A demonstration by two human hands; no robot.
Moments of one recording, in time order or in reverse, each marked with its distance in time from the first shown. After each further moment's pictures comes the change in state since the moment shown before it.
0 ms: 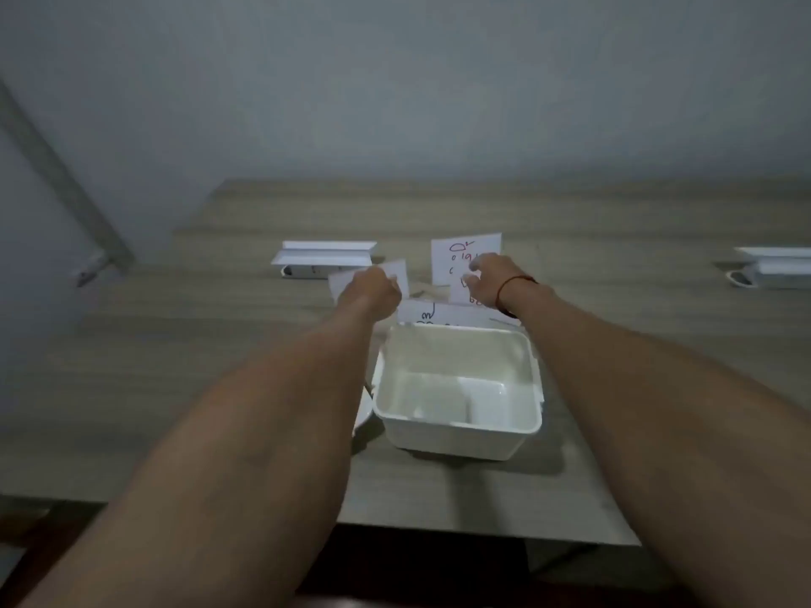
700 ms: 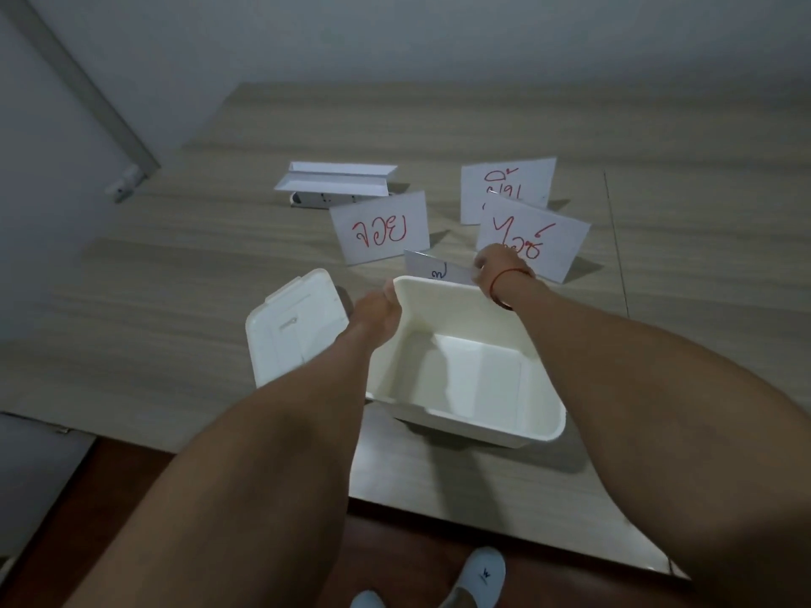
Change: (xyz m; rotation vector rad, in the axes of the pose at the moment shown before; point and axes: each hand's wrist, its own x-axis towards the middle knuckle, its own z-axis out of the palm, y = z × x) left_hand 0.009 -0.038 0.109 -0.261 -0.097 -0.345; right_hand 0.077 0.042 0.104 0.049 -0.120 0.097
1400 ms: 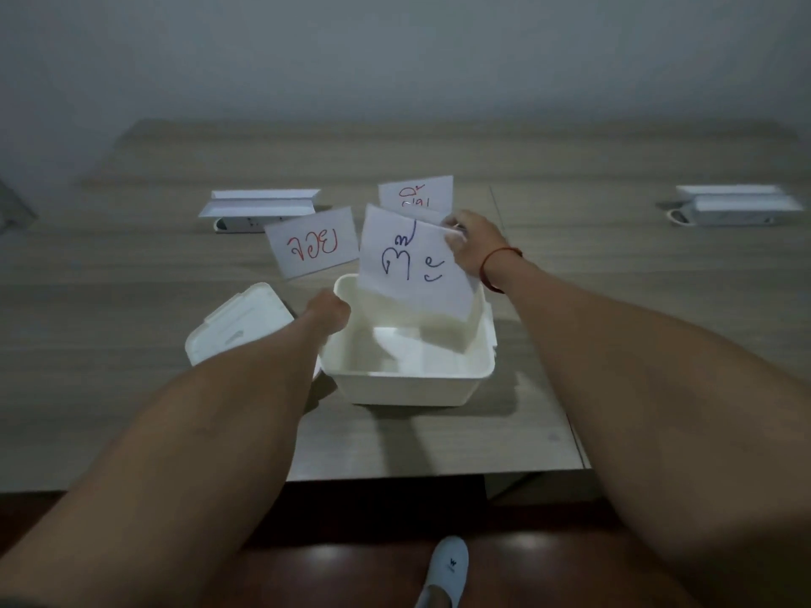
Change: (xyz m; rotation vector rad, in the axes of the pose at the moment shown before) left_hand -0.023 -0.003 -0.016 0.080 -0.141 0.111; right_hand -0.108 0.017 -0.076 0.256 0.265 -0.108
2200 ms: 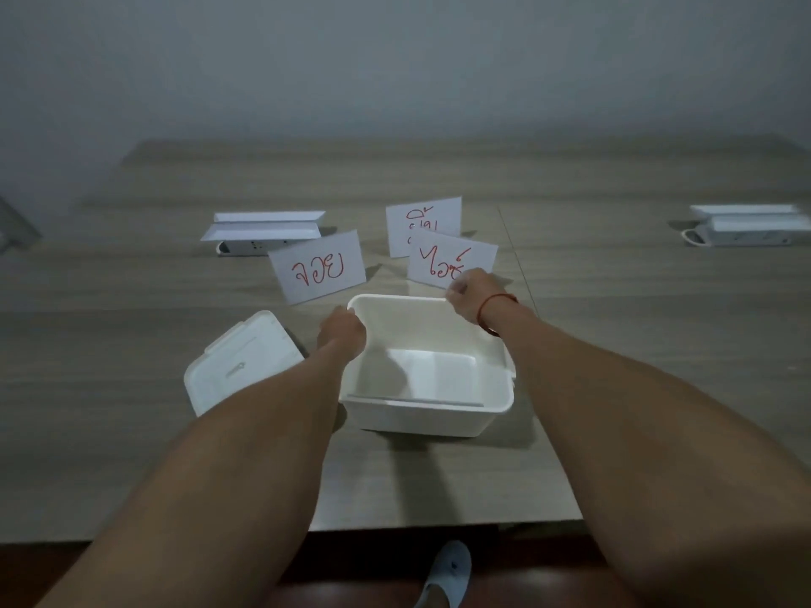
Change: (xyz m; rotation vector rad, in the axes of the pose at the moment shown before) left_hand 0.034 0.009 0.016 0.006 0.163 -0.005; right_hand 0.022 0.015 0.037 -0.174 -0.183 0.209
